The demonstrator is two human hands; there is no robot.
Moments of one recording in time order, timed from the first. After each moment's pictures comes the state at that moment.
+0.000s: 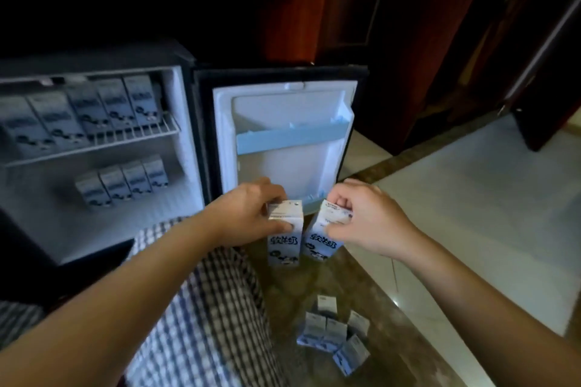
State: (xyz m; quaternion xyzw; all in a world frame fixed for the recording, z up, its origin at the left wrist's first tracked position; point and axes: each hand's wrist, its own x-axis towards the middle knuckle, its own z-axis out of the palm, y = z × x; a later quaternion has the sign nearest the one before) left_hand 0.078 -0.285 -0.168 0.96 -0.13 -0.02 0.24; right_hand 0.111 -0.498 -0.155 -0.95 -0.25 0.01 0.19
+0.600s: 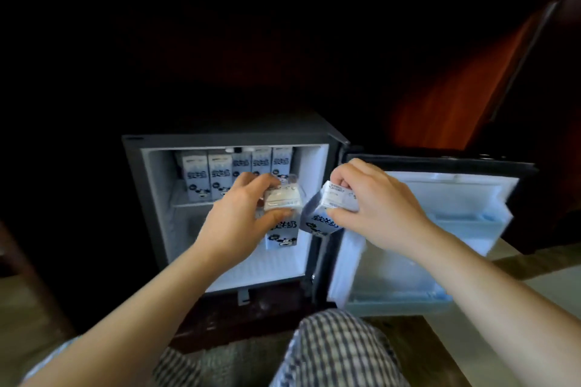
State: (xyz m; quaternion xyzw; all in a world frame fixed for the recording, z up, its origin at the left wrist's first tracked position) left_hand 0.038 -0.099 -0.125 0.91 0.12 0.26 0.29; right_hand 0.143 -0.273 -0.077 -0.87 -0.46 -0.13 0.14
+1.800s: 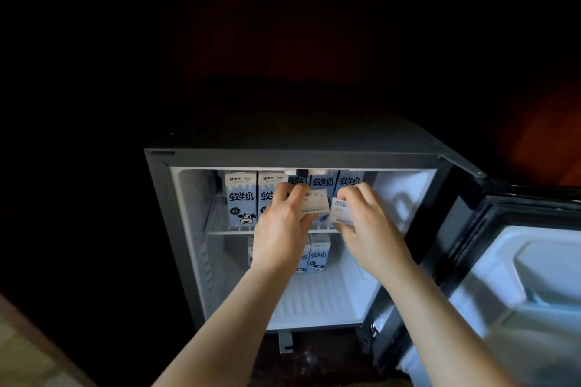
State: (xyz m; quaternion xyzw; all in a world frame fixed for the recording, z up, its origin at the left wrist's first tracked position) left_hand 0.149 0.011 -0.201 0.88 0.25 0.32 0.23; right_hand 0.243 -0.098 -0.189 -0.85 -0.46 -0.13 0.23
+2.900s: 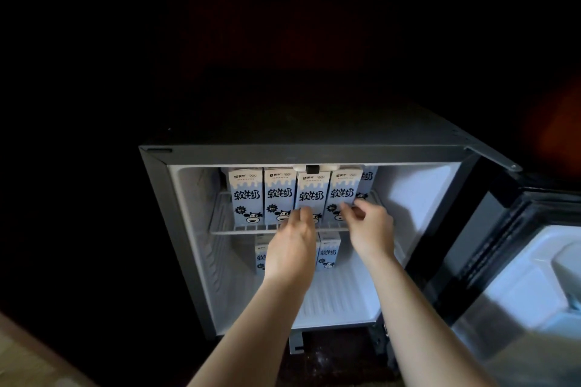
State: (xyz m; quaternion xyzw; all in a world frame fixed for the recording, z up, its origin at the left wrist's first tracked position) left_hand 0.158 0.012 -0.230 0.93 0.30 0.16 0.16; right_hand 0.272 -0.054 -0.244 -0.86 -0.22 -0.03 0.46
